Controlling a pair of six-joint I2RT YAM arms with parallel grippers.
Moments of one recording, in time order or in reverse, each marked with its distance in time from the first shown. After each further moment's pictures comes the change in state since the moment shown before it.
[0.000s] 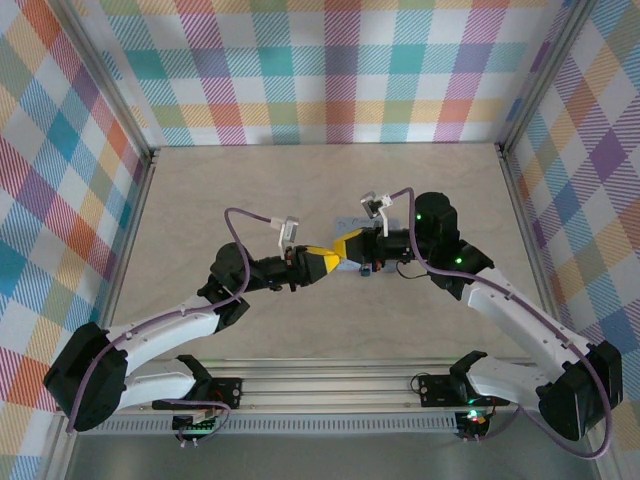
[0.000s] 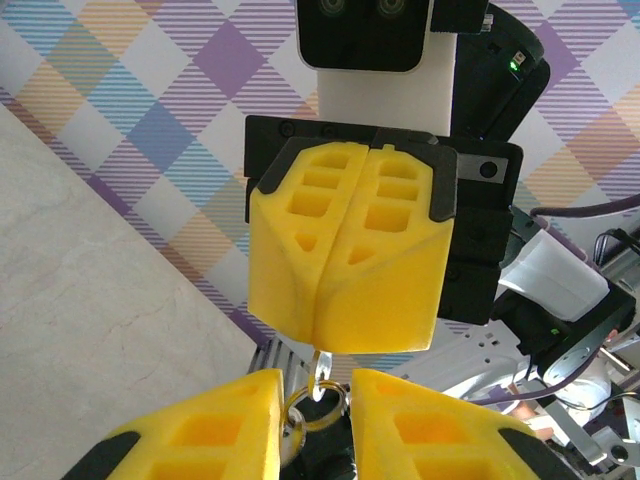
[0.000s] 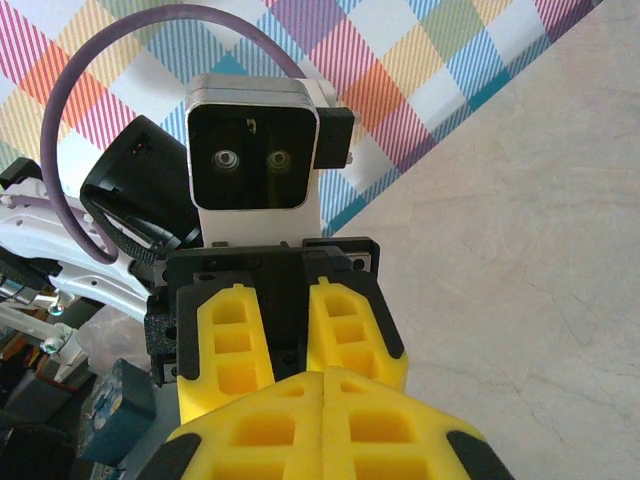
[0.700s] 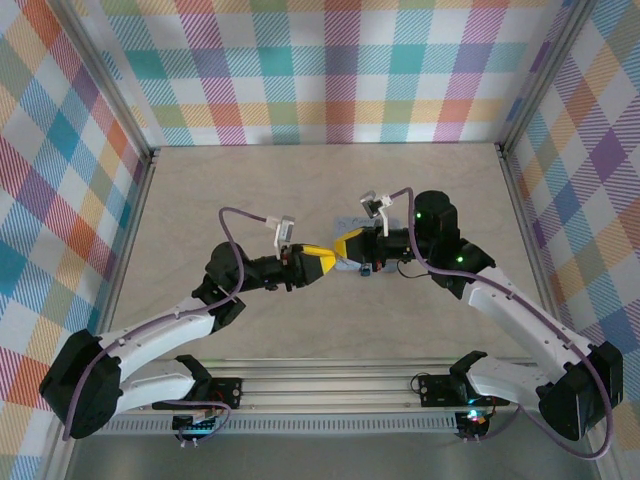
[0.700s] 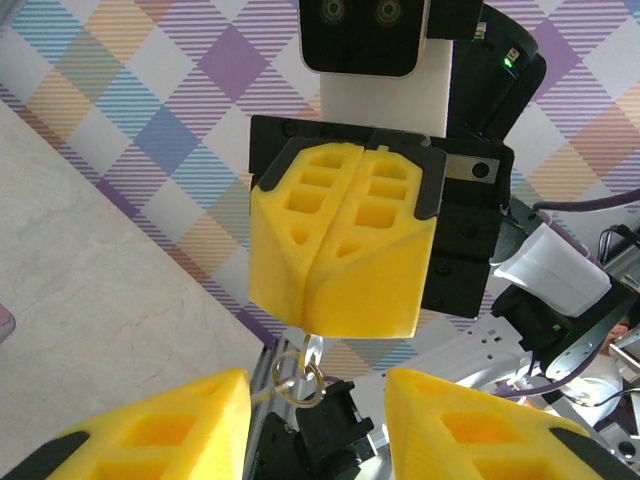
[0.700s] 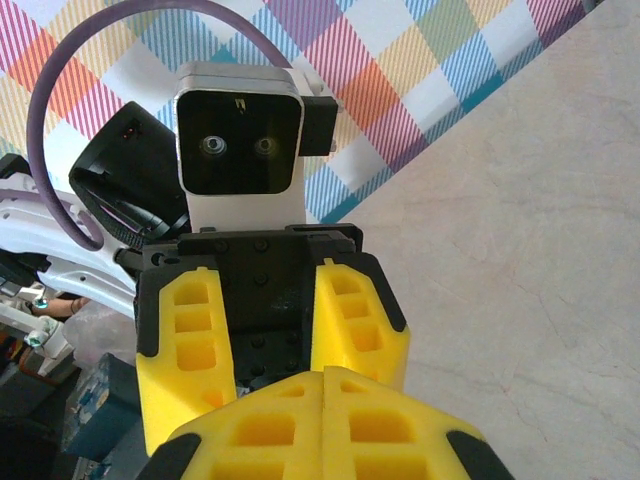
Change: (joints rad) left arm 0.028 -0.037 0.000 -0.046 0.012 0.019; right arm 0.000 0.000 0.017 -0.038 0.007 -0.041
